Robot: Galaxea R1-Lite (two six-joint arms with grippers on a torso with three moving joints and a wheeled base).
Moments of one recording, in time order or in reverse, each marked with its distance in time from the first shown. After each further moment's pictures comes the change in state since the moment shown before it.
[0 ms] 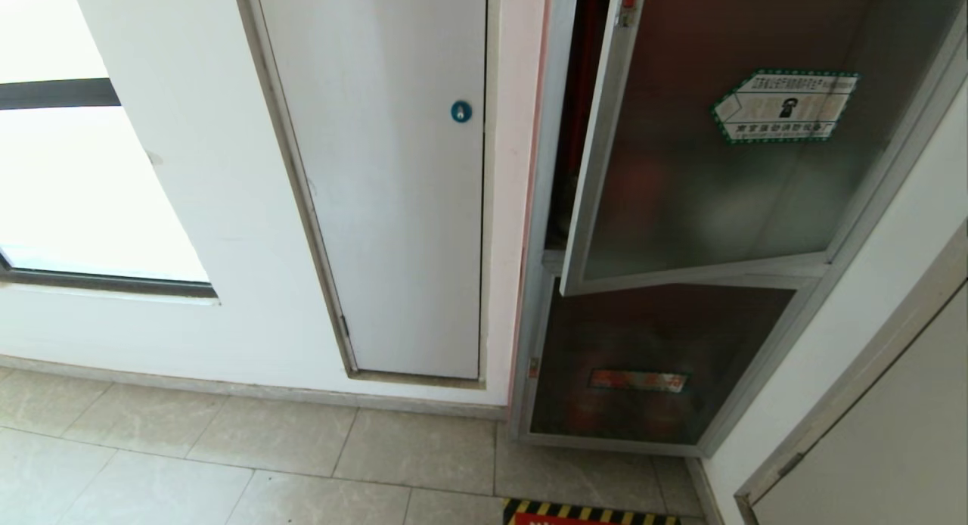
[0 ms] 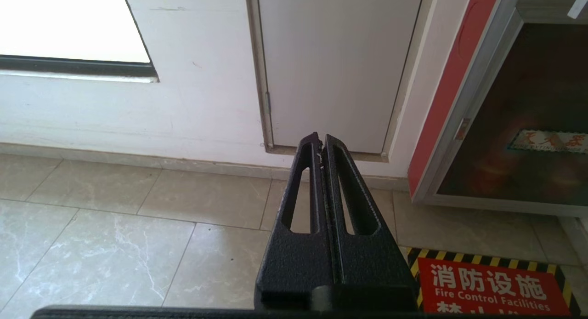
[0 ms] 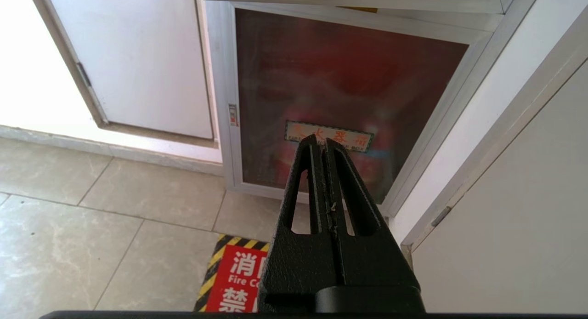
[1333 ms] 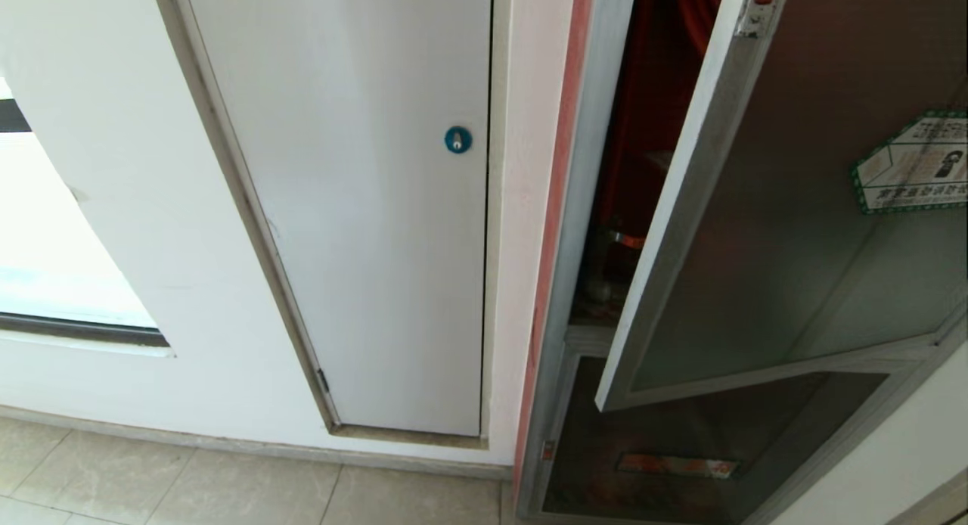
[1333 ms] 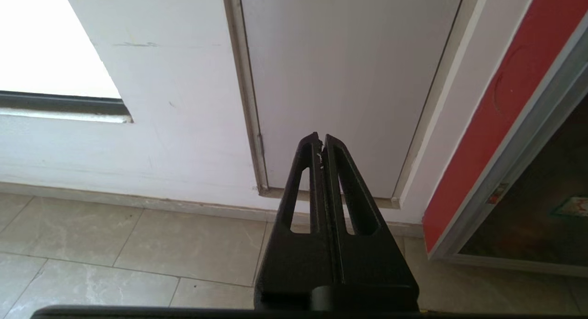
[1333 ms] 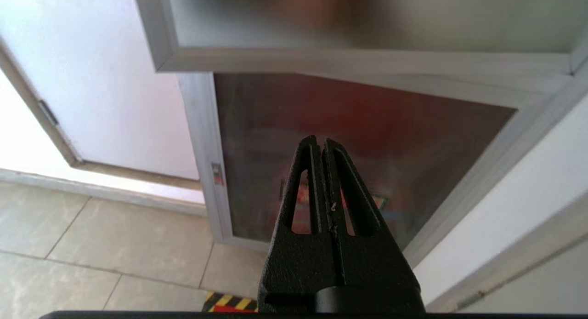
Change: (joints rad) left arm 0.000 0.000 0.000 0.000 0.000 0.000; right arm 0.000 0.000 0.002 -0.005 0.000 0.001
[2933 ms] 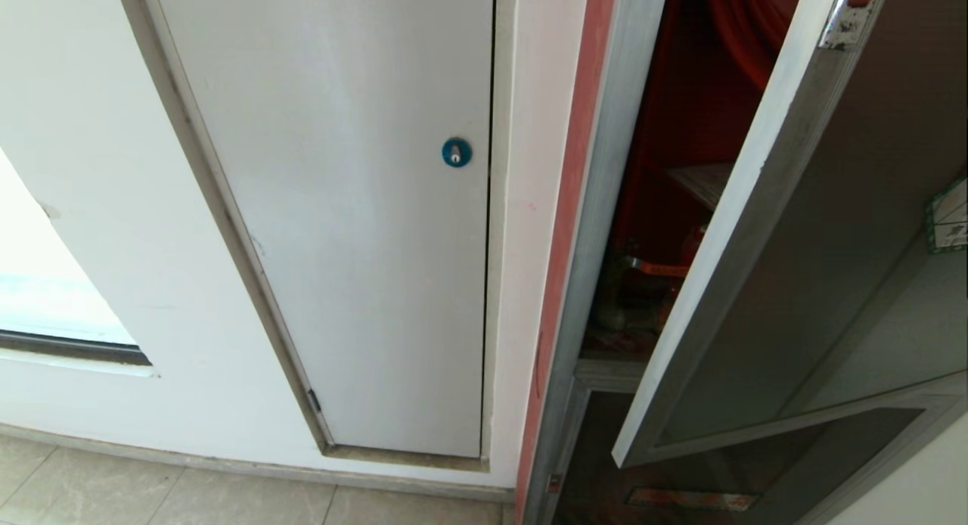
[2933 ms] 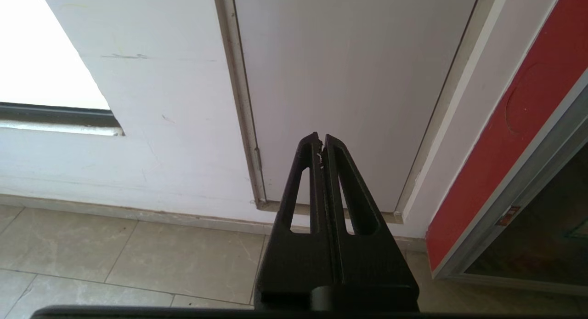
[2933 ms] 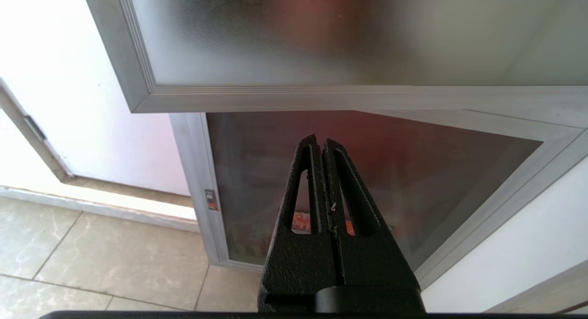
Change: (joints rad) left arm 0.000 0.000 0.000 0.000 -0.001 -0.002; right arm 0.000 0.000 0.000 0.000 0.006 -0.001
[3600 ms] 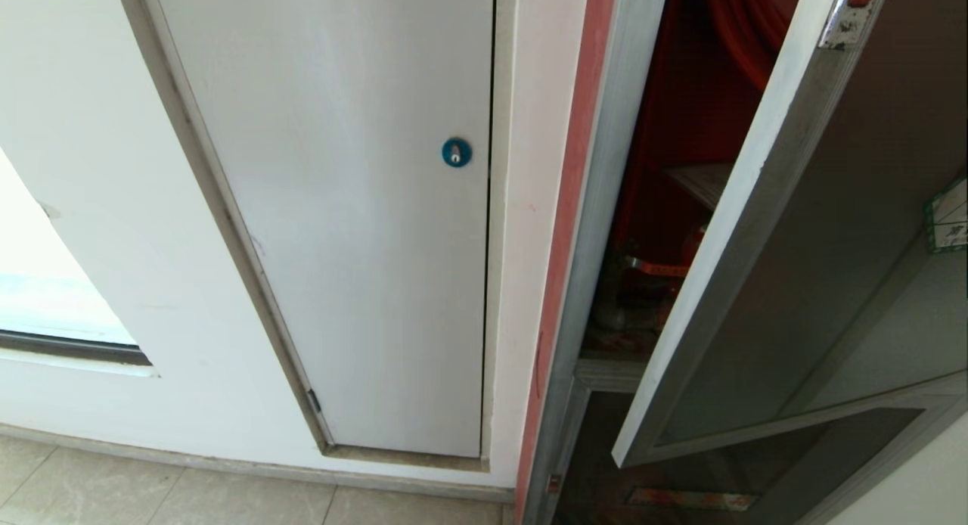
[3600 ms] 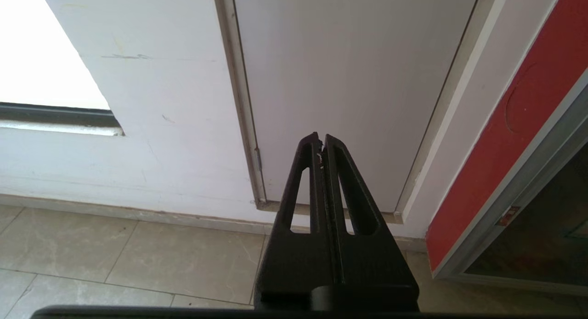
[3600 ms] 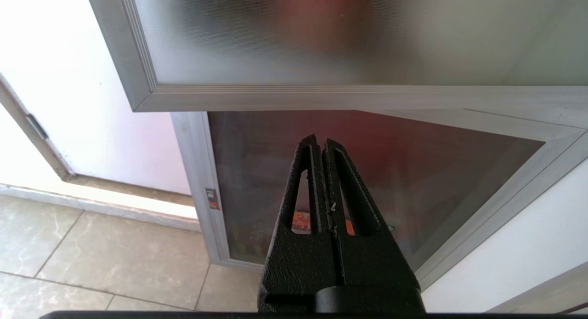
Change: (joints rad) left arm 0.000 0.000 0.000 0.000 0.000 0.000; right arm 0.000 0.000 -0.002 0.004 0.005 0.000
